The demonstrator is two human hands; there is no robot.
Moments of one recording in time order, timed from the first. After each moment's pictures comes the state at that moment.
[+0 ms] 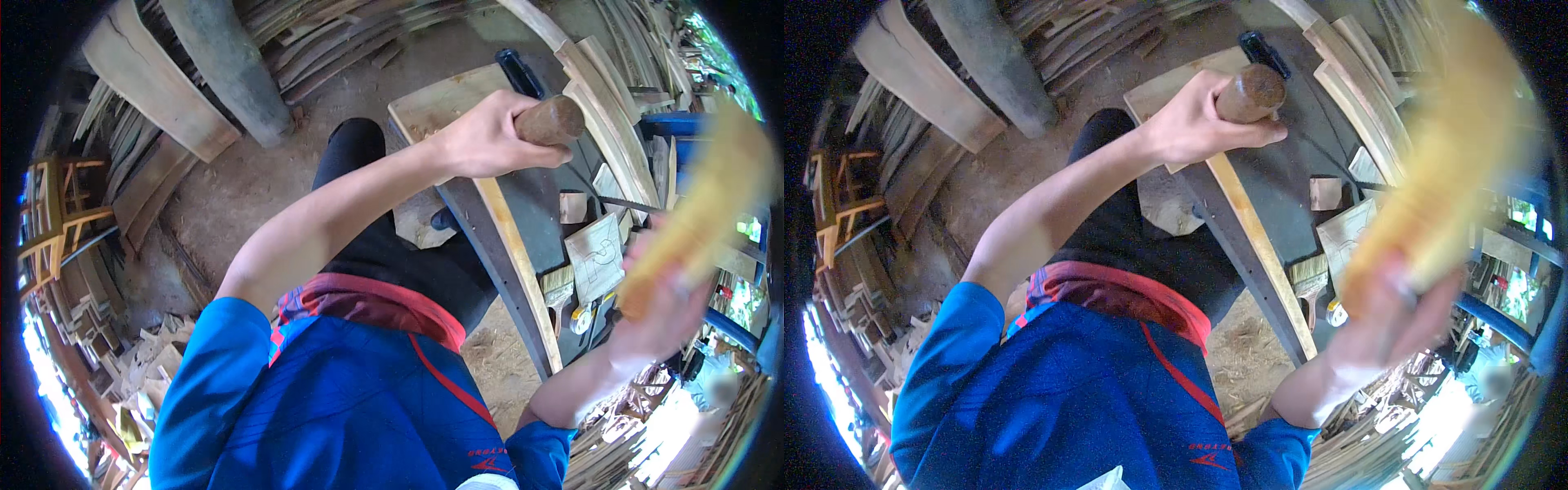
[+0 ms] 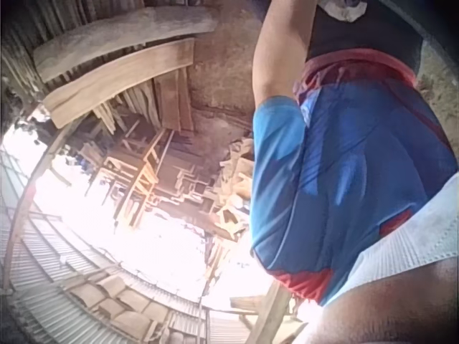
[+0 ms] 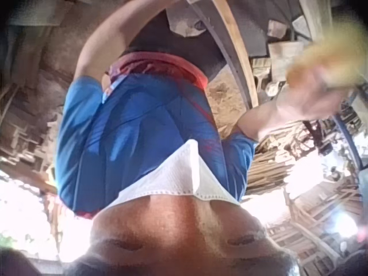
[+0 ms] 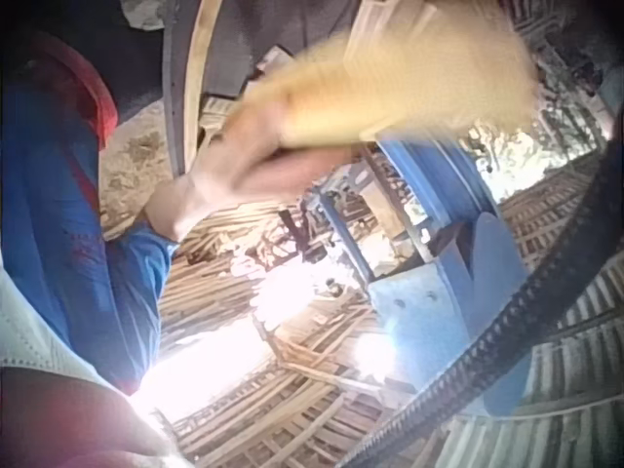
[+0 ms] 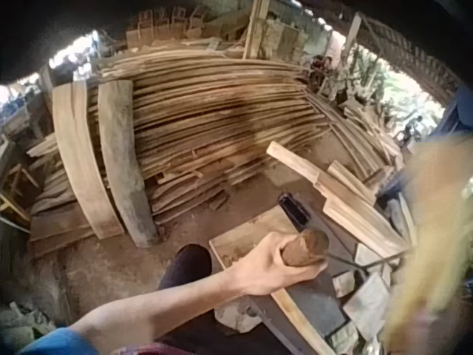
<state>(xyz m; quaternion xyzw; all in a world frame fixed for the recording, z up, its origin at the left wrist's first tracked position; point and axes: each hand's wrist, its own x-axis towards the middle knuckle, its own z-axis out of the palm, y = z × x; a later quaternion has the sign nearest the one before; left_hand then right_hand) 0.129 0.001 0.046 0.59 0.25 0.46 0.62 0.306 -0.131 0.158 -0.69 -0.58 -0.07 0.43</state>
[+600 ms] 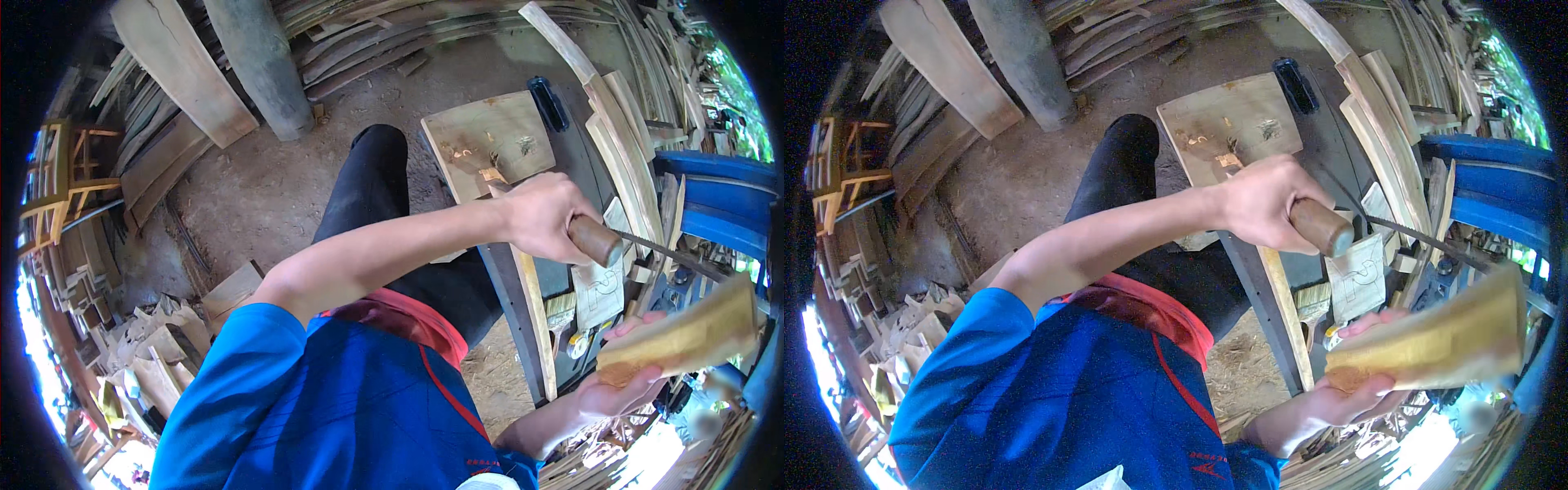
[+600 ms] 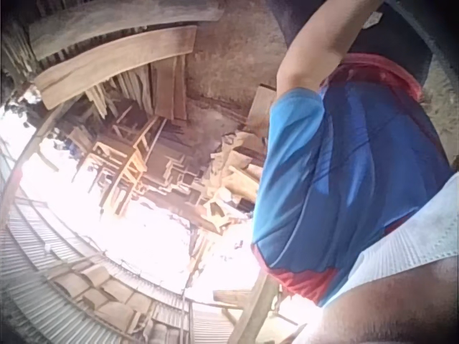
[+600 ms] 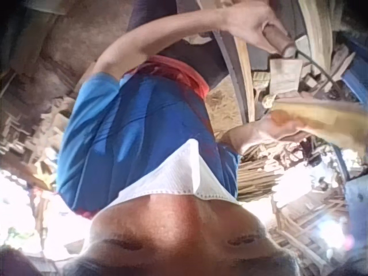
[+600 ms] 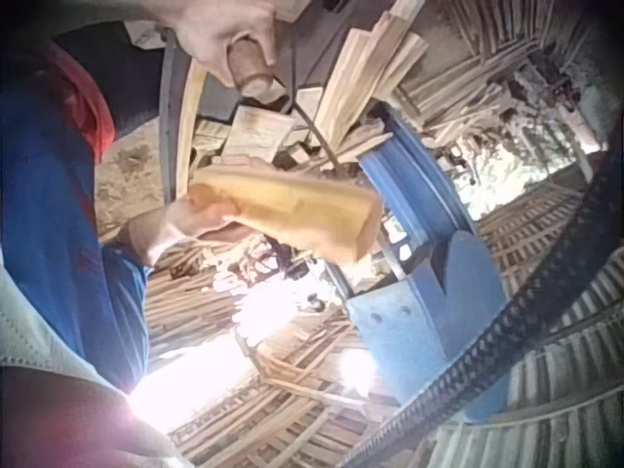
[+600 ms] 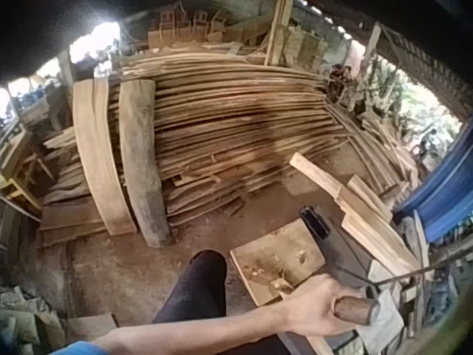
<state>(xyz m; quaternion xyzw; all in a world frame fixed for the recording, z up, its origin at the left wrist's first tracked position) 0.160 -0.026 0.041 0.70 0.22 0.43 0.53 0.335 -0.171 0.129 -0.58 -0.63 0.11 0.50</state>
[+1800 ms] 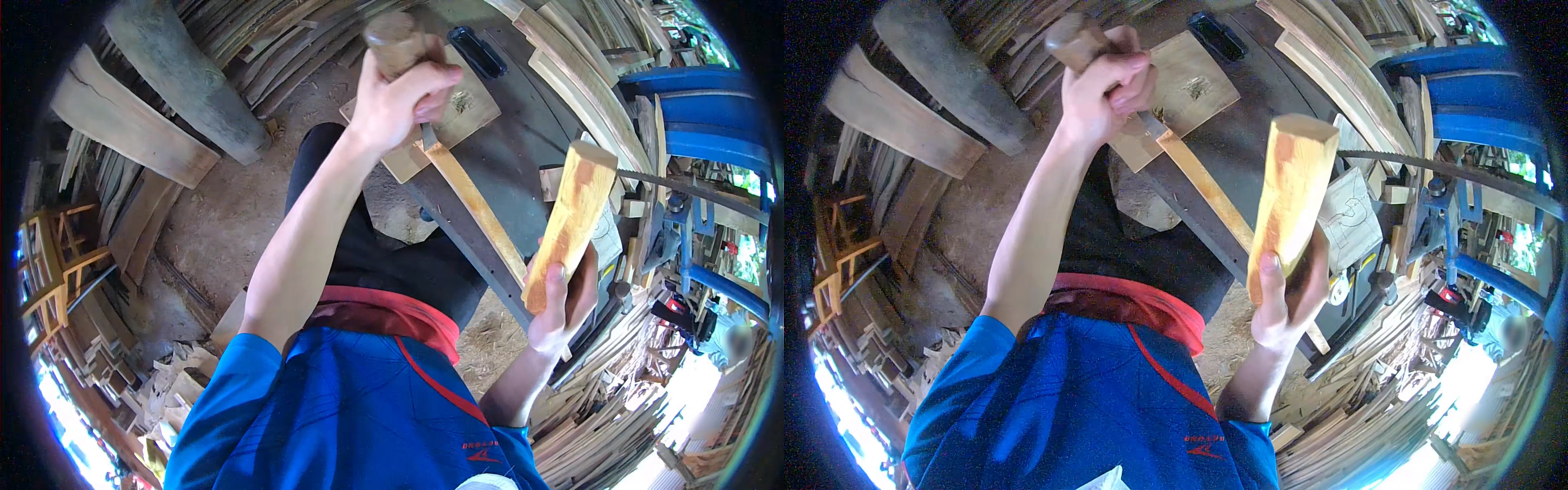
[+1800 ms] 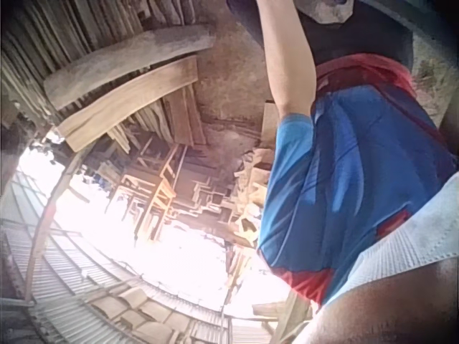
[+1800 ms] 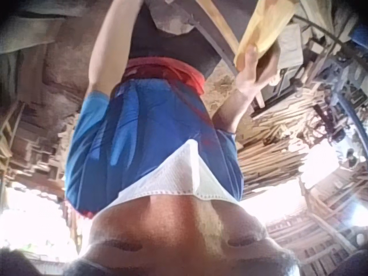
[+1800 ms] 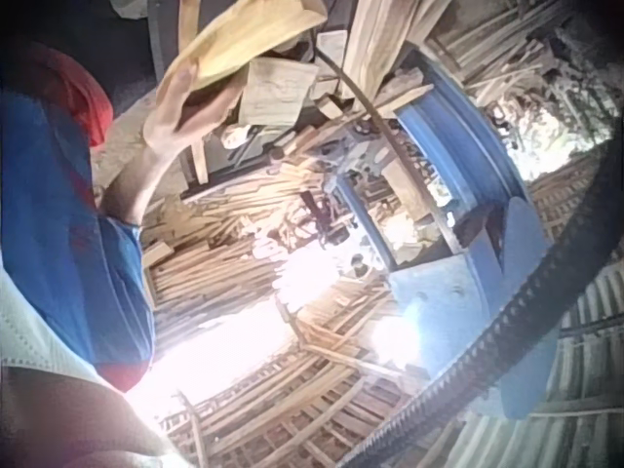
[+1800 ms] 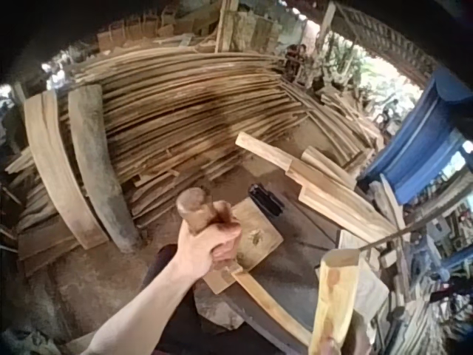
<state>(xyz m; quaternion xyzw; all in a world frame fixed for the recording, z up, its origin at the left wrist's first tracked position) 0.112 0.015 0.033 0.41 0.19 0.57 0.69 0.323 -0.172 0.072 -0.65 -0.54 0.26 0.46</state>
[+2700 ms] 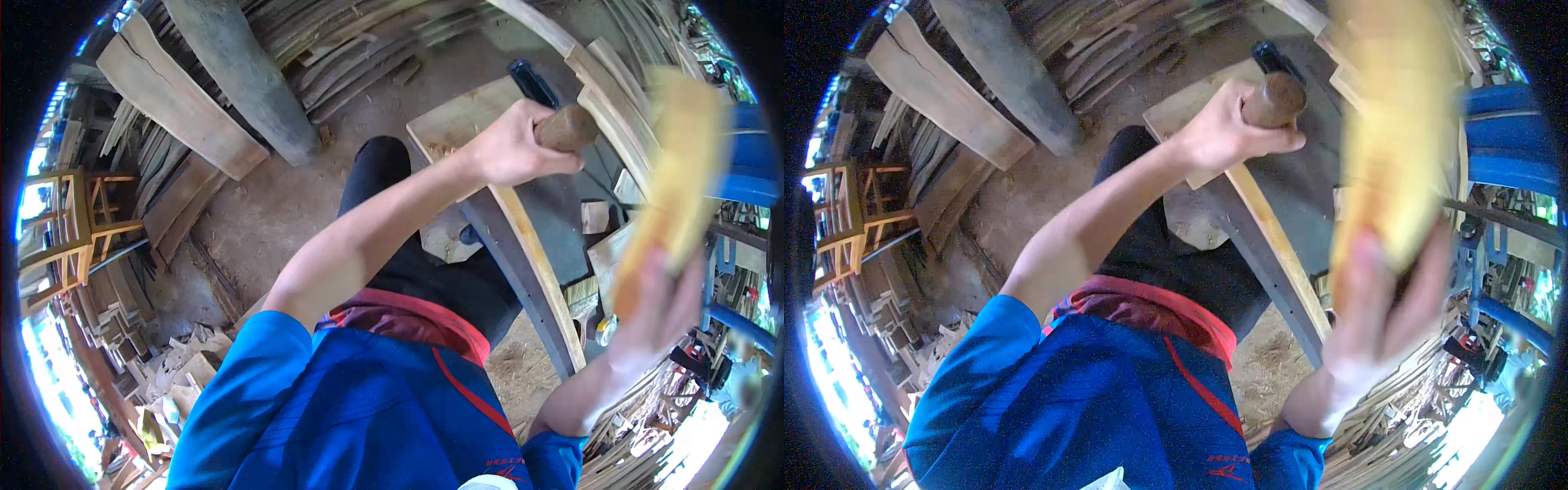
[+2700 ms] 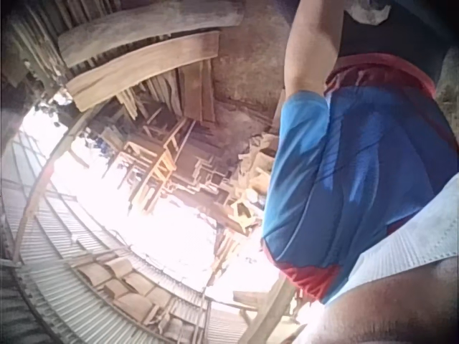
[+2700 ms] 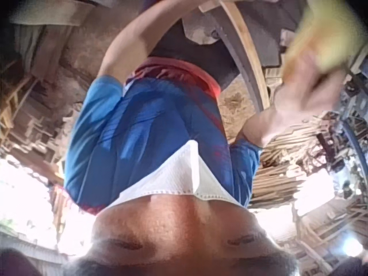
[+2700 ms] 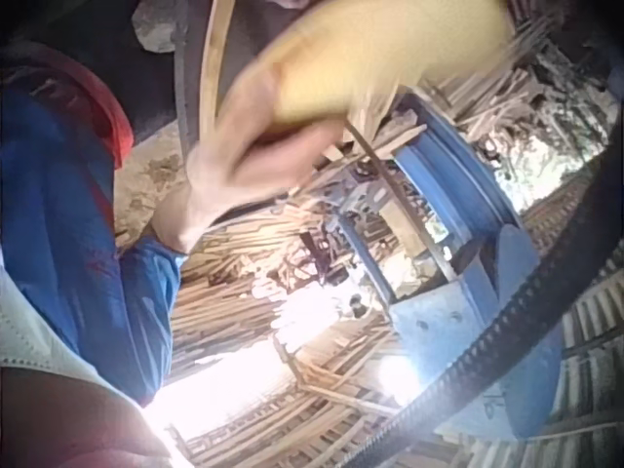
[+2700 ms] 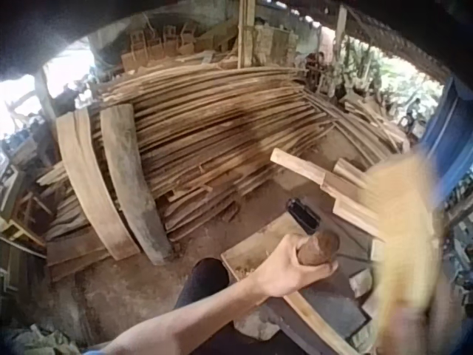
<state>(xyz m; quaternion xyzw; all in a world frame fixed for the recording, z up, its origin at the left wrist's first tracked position) 0.139 0.014 0.047 0.58 0.28 0.42 0.64 0.285 -0.113 0.158 -0.62 -0.65 0.06 0.44</state>
